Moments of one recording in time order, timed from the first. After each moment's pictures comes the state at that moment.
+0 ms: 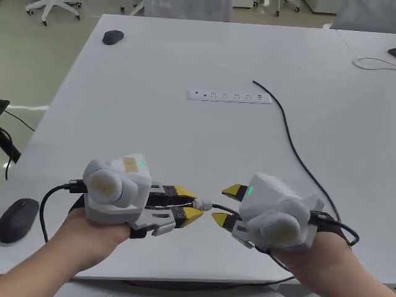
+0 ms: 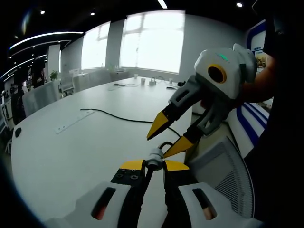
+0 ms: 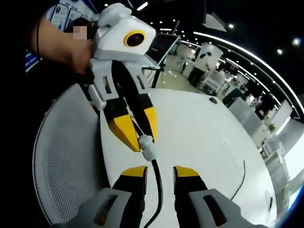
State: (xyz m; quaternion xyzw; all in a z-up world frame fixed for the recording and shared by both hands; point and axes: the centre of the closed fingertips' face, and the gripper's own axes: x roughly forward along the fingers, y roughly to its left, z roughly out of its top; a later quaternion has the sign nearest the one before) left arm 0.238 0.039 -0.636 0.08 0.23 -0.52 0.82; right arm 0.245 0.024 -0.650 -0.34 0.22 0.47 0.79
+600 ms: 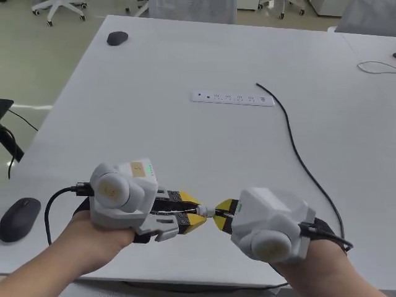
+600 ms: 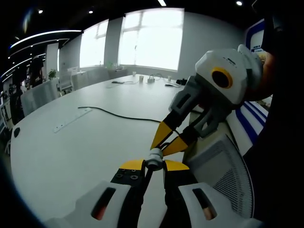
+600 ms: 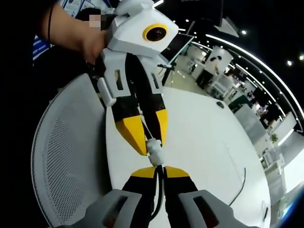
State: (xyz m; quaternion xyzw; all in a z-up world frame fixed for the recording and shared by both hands) left arm 0.234 0.034 -0.642 0.08 0.24 -0.53 0.81; right arm 0.237 0.027 -0.658 -0.36 0.21 0.49 0.77
